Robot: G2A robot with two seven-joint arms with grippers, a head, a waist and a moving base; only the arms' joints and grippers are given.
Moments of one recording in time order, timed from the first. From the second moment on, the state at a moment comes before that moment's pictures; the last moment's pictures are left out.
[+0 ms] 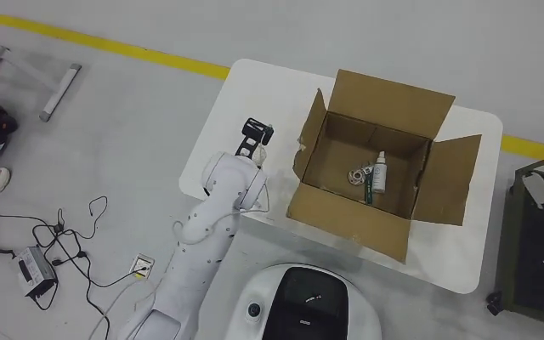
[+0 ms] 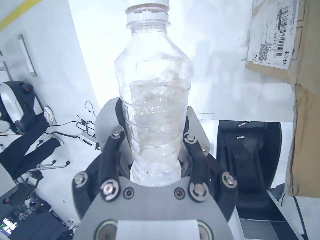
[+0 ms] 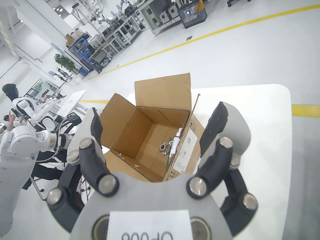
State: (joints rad) left arm 1.01 -1.51 -1.22 -1.72 1.66 -0.04 -1.50; right arm -1.79 -1.14 2.17 -2.14 -0.25 -0.35 0.47
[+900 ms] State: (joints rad) left arm 1.04 -1.52 -1.21 -1.46 1.65 0.07 -1.30; right arm -1.83 -1.14 2.05 -2.13 -0.22 -0.55 0.45
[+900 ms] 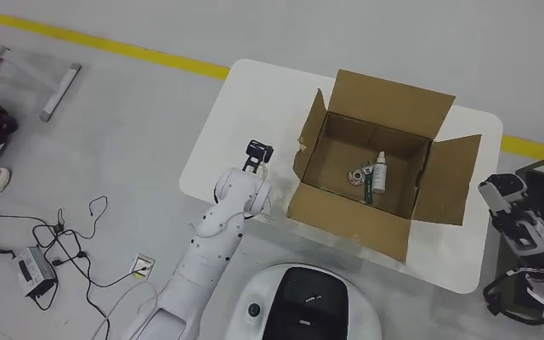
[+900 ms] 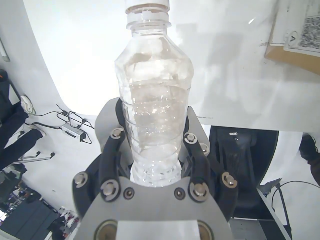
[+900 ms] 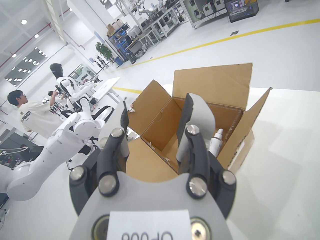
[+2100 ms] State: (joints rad) left arm 0.96 -1.53 -1.20 -1.18 1.62 0.03 -1.11; right arm -1.82 -1.13 2.03 -2.09 -0.24 -0.53 0.49
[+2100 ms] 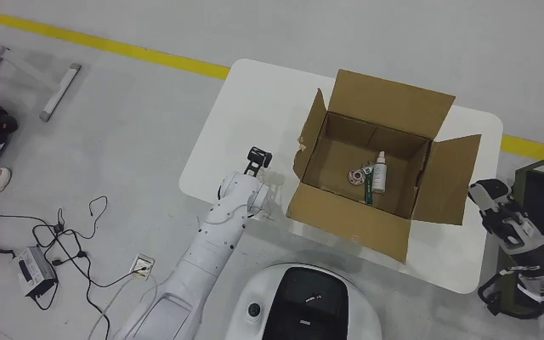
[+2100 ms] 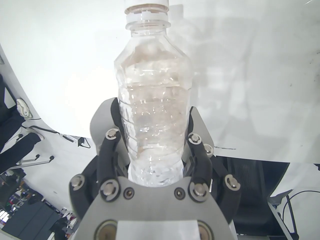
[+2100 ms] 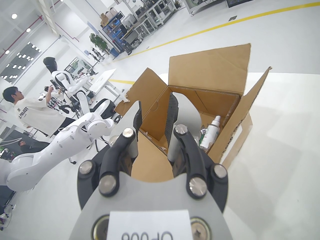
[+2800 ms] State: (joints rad) left arm 1.05 -1.50 -1.26 -1.70 1.76 0.01 -1.31; right arm -1.80 -1.12 2.04 -2.06 -0.26 -0.51 0.48
